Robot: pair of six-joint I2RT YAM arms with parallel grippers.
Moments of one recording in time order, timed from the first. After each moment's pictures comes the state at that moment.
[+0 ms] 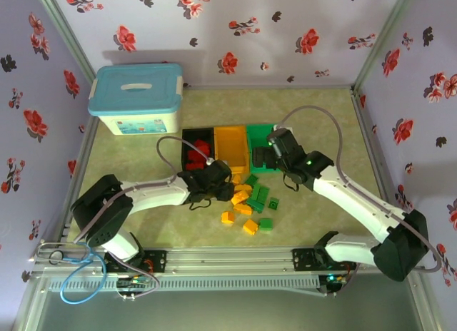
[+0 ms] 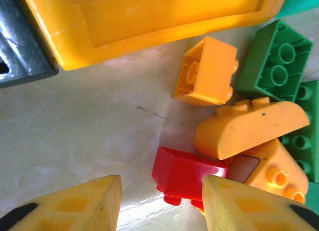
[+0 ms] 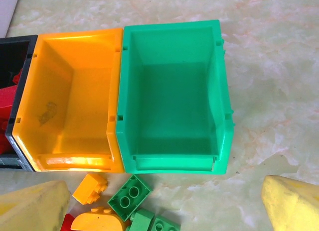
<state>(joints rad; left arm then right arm) -0.97 1.59 0.85 -0.27 -0.10 -0.72 0.68 1.20 1.00 -0.63 0.29 0.51</state>
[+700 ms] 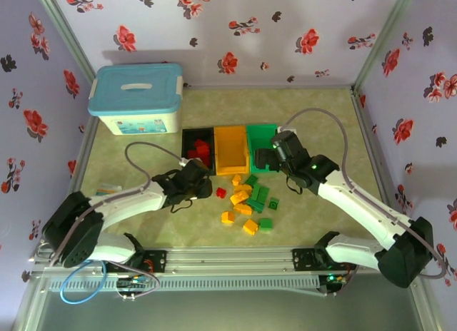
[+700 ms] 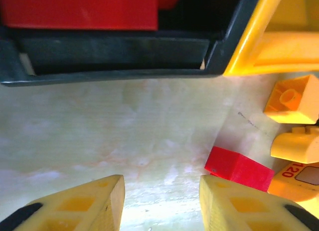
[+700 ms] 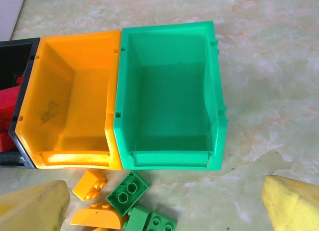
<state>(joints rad) -0.85 1.32 0.69 -0.36 -0.18 -0.81 0.68 1.14 0.97 -0.63 0.29 0.51</state>
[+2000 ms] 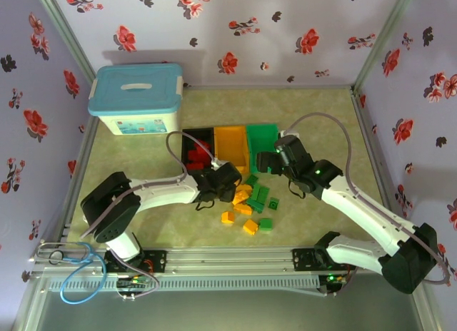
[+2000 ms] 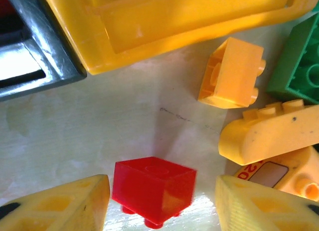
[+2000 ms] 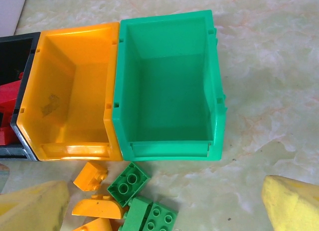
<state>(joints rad) -1.04 1.66 0.97 -0.45 -0.28 -0.72 0.68 1.09 0.91 -0.63 0.27 0.53</state>
